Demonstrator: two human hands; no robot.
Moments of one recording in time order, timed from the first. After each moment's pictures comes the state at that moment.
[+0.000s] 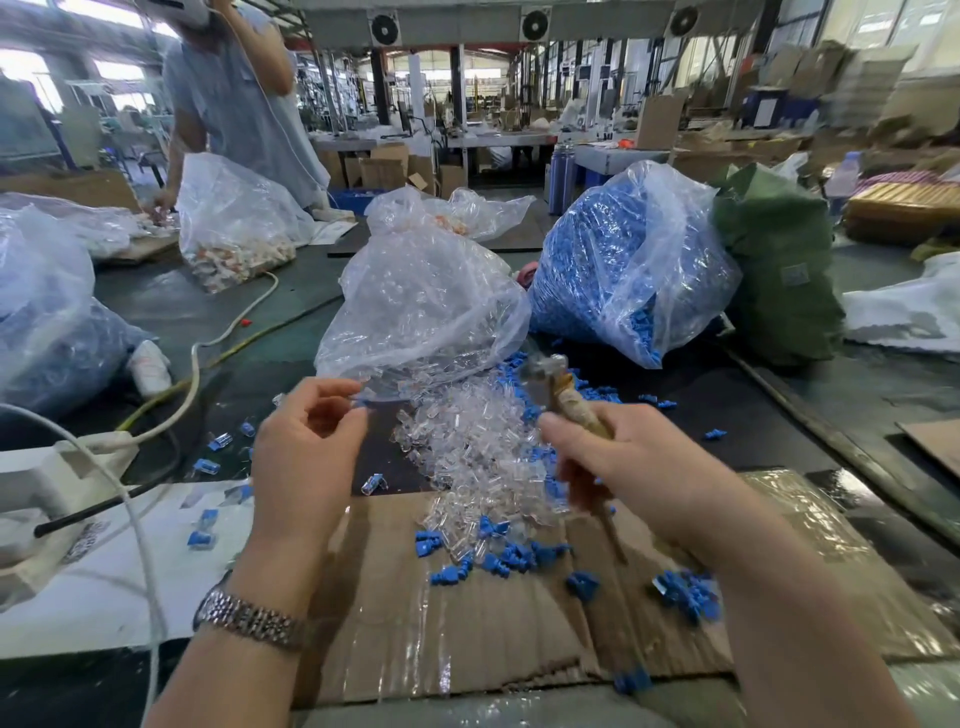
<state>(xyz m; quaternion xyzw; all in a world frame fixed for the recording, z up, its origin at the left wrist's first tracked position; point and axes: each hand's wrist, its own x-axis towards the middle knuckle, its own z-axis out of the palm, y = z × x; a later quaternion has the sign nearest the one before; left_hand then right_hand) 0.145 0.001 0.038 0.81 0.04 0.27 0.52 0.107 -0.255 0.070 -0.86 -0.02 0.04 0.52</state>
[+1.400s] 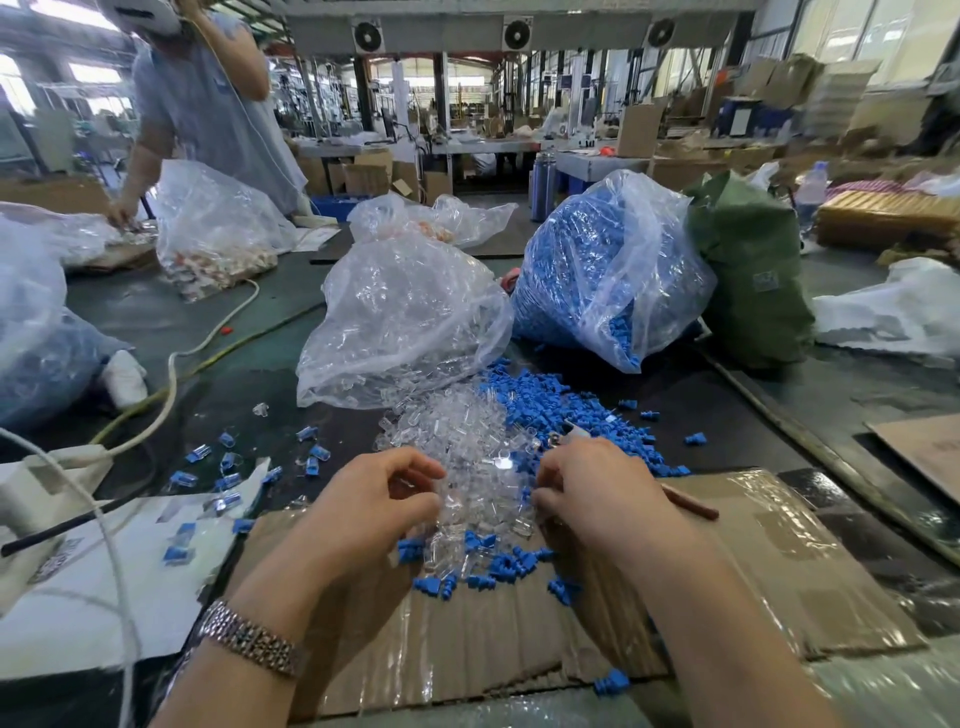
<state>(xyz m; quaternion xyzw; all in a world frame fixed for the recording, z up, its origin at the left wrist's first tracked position) 0.142 -0.021 0.031 0.91 -0.13 -0.06 0.39 0.125 -0.246 0.046 -0.99 0.00 0.03 0.12</state>
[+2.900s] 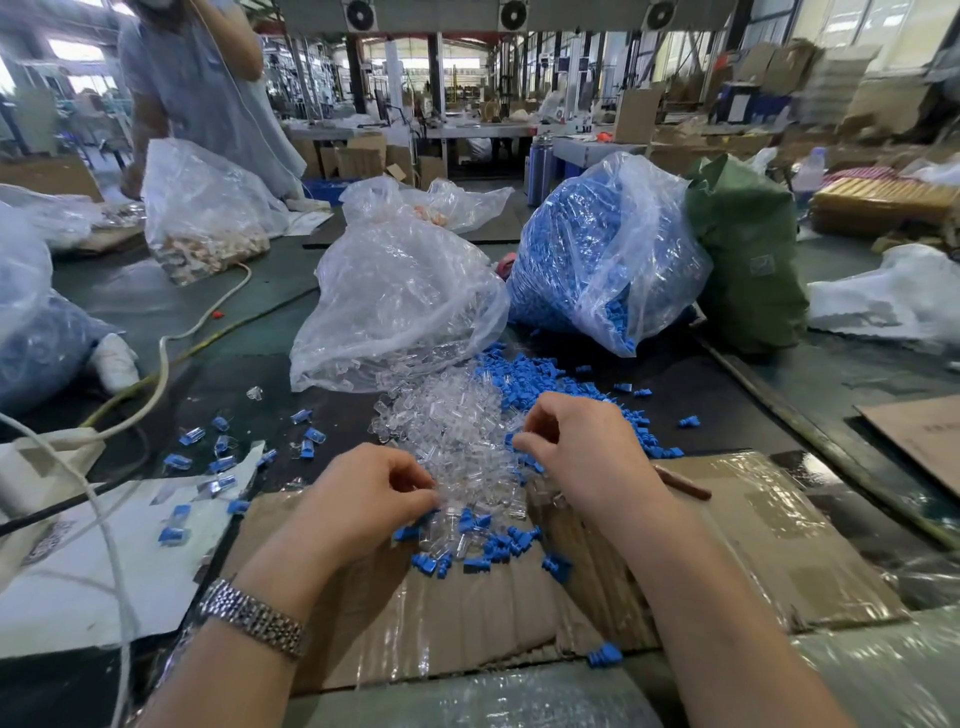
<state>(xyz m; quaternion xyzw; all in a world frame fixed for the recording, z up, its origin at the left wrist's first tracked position) 0.142 -0.025 0.030 0.95 -0.10 -0.06 0.29 0.135 -0.245 0.039 -0.95 0.01 -0.09 0.29</state>
